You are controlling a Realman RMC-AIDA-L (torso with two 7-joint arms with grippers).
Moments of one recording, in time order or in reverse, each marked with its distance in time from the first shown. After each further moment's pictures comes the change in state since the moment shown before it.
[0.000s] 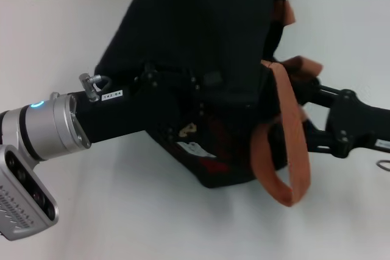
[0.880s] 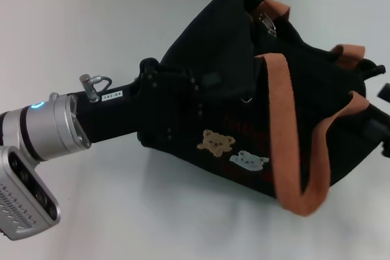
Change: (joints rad) left arm 0.001 0.000 0.003 -0.005 -0.002 -0.011 0.015; right arm -0.173 -0.048 0.313 0.114 0.007 -0.191 -0.195
